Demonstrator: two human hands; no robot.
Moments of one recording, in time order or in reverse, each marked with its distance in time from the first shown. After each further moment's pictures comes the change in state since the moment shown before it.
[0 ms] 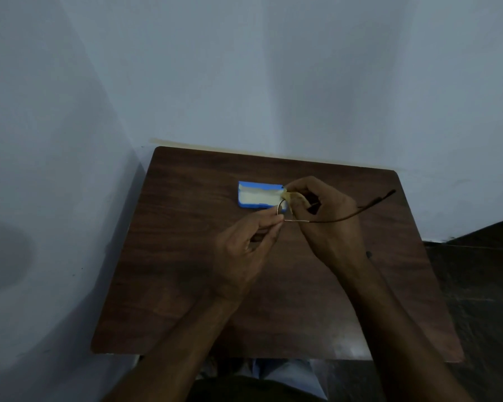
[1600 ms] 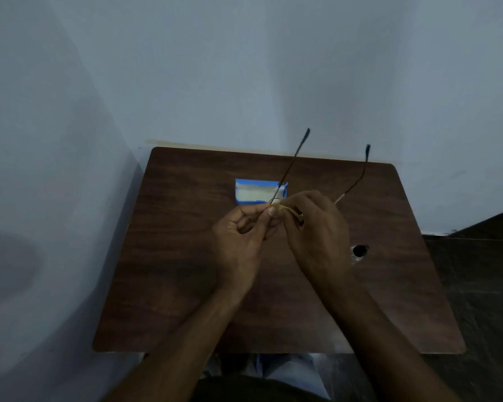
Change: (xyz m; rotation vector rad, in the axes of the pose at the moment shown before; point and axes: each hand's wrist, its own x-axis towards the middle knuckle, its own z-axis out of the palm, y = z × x) left_hand 0.007 0.034 0.014 -0.653 0.122 -0.617; right_hand -0.033 0.007 0.013 -0.285 0.111 -0.075
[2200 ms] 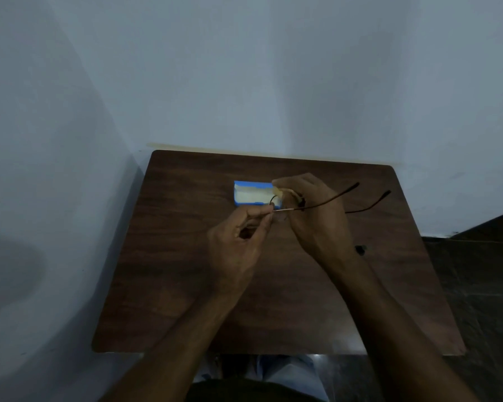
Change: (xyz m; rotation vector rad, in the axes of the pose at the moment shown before) left_hand -0.002 0.002 -0.011 0.487 -0.062 0.508; right_hand 0.031 0.008 -0.011 0.248 -0.097 0.003
